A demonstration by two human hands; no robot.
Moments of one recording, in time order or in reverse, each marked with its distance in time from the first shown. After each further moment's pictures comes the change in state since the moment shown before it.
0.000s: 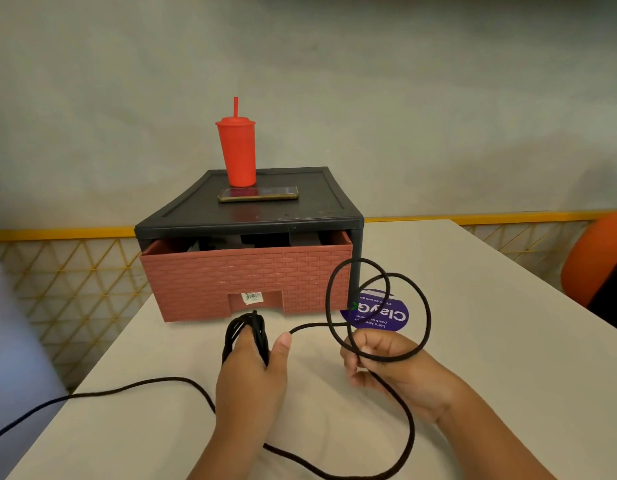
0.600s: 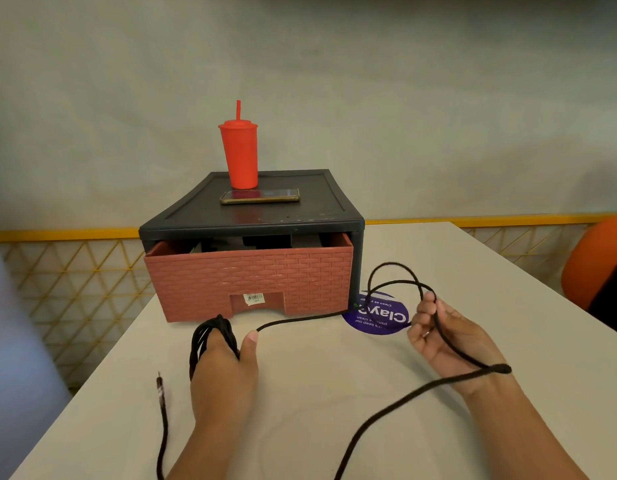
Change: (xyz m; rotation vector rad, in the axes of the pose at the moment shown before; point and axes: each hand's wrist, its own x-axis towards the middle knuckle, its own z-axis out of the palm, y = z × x) left_hand 0.021 -0.027 -0.009 0.157 0.104 -0.188; right_hand -0.008 -0.005 -0.059 0.771 0.452 -0.120
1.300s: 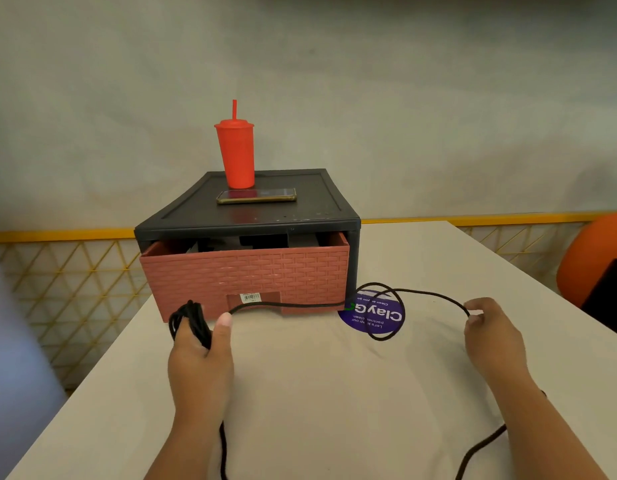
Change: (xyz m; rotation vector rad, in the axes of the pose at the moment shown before) left_hand 0.000 0.014 -0.022 -0.475 0.076 0.073; right_hand -0.002 -0.024 -0.037 -1.532 0.800 -0.325
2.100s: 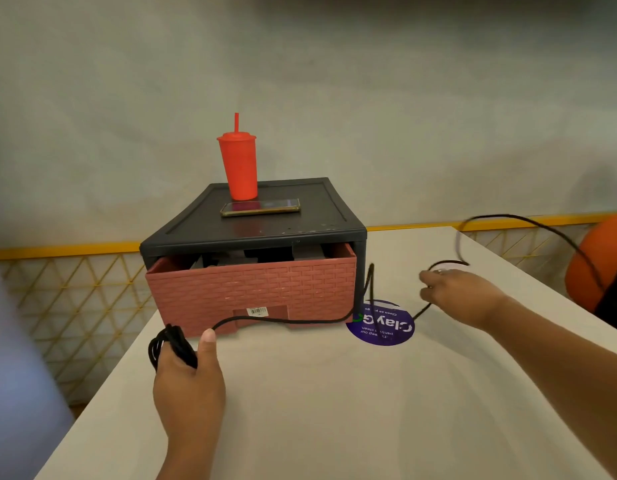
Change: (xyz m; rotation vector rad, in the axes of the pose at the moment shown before) left_hand 0.017 -0.014 -0.011 0.067 0.157 -0.051; right_hand 0.072 -0.054 0.010 -1.235 -0.400 -1.095
